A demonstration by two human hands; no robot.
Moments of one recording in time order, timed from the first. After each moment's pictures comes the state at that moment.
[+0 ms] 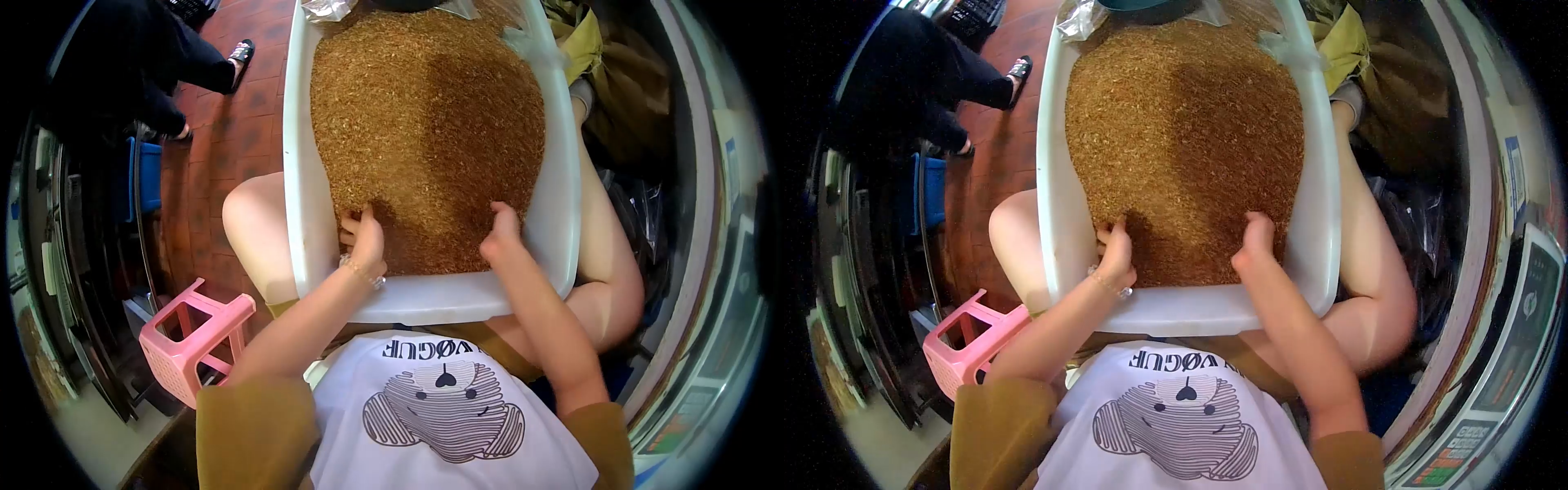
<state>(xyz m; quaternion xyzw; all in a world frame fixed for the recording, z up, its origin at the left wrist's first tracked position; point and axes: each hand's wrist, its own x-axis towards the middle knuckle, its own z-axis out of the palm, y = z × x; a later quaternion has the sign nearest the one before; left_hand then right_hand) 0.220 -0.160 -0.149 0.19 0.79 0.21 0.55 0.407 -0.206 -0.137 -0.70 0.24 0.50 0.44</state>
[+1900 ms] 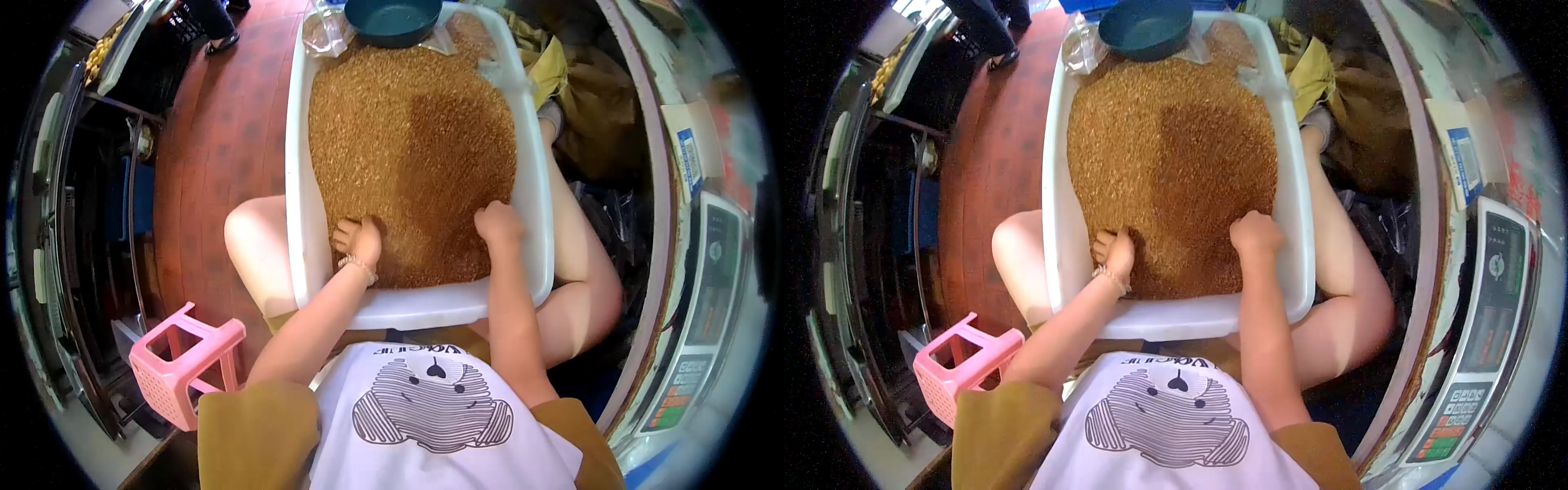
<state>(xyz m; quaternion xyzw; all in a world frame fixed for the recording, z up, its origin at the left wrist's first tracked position) 0.226 -0.149 -0.179 0.40 0.82 0.10 0.40 0.439 -0.186 -0.094 -0.90 -0.32 0.27 -0.12</state>
